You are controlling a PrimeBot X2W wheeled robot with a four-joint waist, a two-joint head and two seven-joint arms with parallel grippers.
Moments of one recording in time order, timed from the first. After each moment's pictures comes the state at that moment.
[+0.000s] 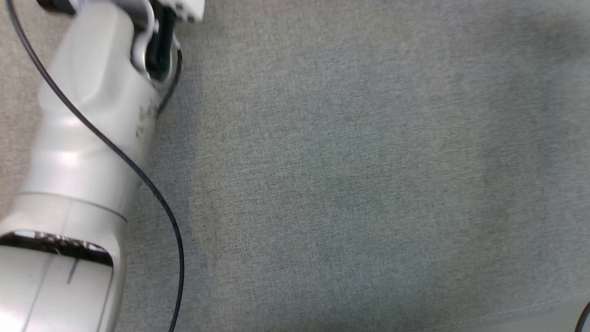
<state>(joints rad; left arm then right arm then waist) -1.28 0.05 -0.36 1.01 -0.59 -0.06 -0.26 -1.04 -0.30 0.13 0.57 0.98 0.13 -0.26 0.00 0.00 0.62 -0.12</state>
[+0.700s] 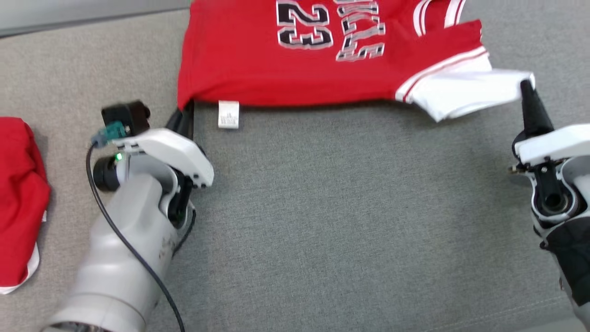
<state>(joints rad) -0.91 0.05 -0.41 1.16 -0.68 -0.10 -0.26 -0.75 -0.32 0.38 0.74 1.28 0.13 -0.23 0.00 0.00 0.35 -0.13</state>
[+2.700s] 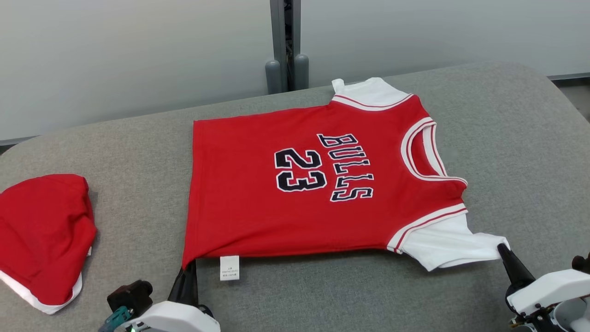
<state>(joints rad) -0.12 0.05 -0.25 0.53 -0.68 0.05 -0.26 -0.27 -0.43 0.54 0.63 1.41 0.13 -0.19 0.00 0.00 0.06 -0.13</state>
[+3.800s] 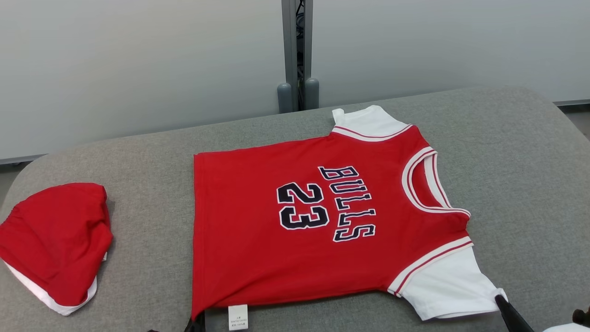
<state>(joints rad) 0.08 0.05 -0.28 0.43 -0.66 0.08 -0.26 -0.04 -0.44 0.49 0.49 1.42 0.13 -0.18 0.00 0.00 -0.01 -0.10</state>
